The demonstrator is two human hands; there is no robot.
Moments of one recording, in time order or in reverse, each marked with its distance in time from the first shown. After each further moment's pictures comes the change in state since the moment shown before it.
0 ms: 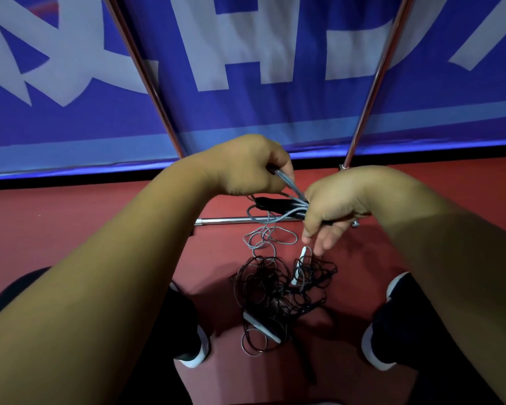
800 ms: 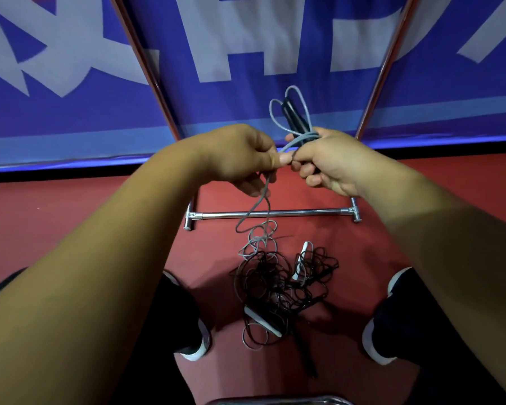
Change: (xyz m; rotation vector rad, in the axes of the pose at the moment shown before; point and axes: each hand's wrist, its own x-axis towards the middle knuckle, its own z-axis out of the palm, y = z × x) left_hand -0.008 -0.012 -0.005 -0.378 -0.042 -0.289; right_hand 0.017 -0.025 -0.016 0.754 0.405 -0.425
